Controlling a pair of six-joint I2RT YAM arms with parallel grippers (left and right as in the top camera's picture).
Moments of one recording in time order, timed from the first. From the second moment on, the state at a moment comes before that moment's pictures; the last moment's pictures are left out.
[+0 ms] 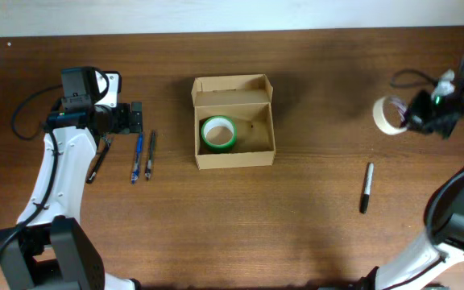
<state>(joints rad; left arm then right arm) 0.13 1.66 1.27 -0.61 0.05 0.14 -0.38 1.96 1.86 -1.33 -0.29 0.16</state>
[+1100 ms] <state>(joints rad) 0.13 1.66 1.27 -0.61 0.05 0.14 0.60 2.40 2.29 -1.29 0.06 0.00</state>
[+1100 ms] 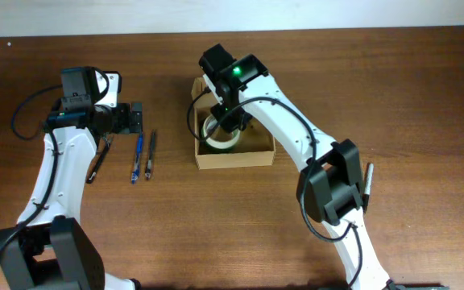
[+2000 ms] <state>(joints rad) 0.13 1.66 1.27 -0.61 0.05 0.14 0.39 1.70 2.33 -1.36 0.24 0.00</state>
